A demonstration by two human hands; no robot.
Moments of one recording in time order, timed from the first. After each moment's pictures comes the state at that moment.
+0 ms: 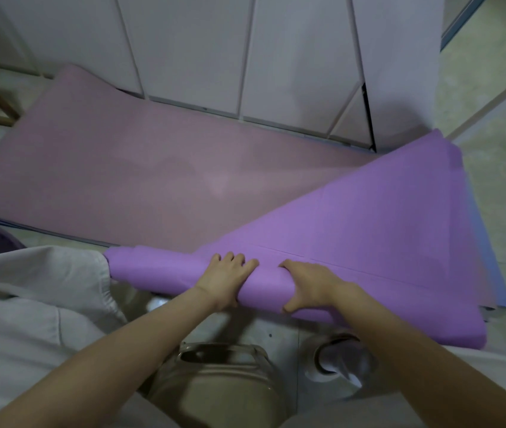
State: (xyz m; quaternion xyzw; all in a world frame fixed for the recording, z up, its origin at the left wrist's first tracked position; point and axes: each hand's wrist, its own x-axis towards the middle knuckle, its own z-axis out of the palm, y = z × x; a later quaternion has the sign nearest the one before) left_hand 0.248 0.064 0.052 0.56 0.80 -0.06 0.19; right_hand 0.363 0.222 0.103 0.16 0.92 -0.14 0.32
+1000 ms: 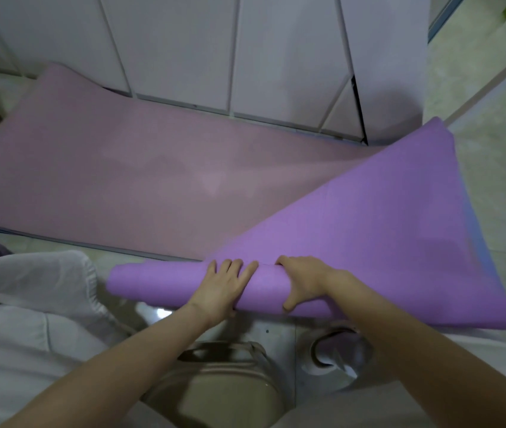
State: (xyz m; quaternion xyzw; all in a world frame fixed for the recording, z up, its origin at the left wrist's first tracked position) left_hand 0.268 0.054 0.047 0.57 0.80 -0.05 0.18; right_hand 0.359 0.230 0.100 0.14 0.91 -0.13 0.36
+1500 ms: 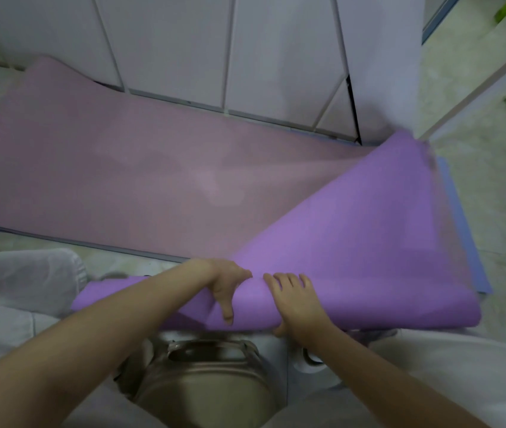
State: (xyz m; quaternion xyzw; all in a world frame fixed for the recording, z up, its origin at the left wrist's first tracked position) left_hand 0.240 0.102 0.077 0.59 0.66 -0.12 0.44; right_hand 0.408 0.181 0.072 0.16 0.97 -0.01 0.19
